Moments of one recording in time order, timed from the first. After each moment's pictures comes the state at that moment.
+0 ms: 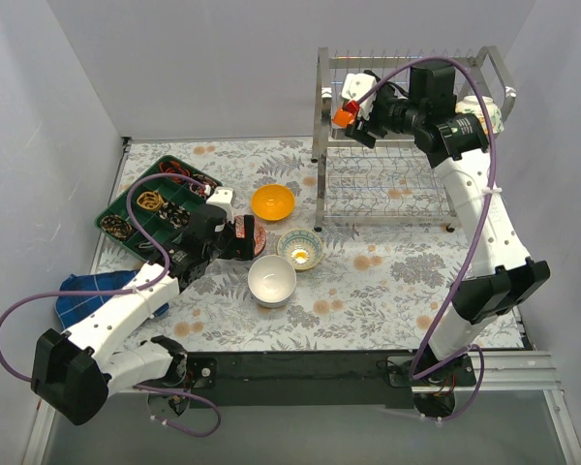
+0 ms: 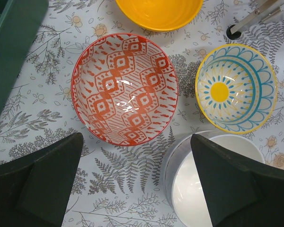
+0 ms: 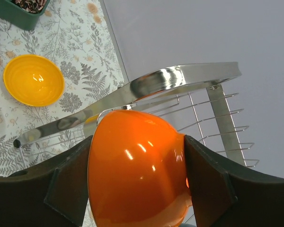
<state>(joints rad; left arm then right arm) -0.55 1.08 0.79 -0.36 -0.18 -0.32 0.35 1.67 2.05 -0.75 -0.56 -0.92</state>
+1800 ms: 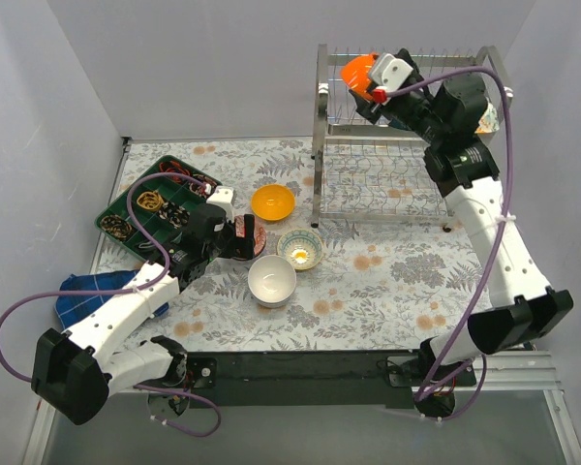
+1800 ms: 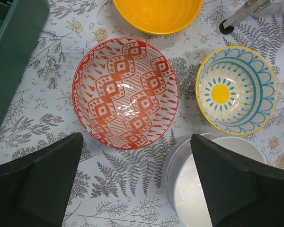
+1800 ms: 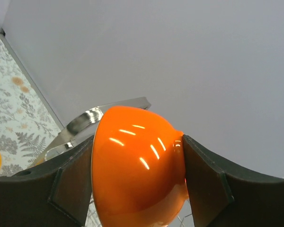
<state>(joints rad) -0.54 1.08 0.79 -0.34 -0.17 -0.30 0.35 1.48 1.76 -0.13 -0.45 -0.68</state>
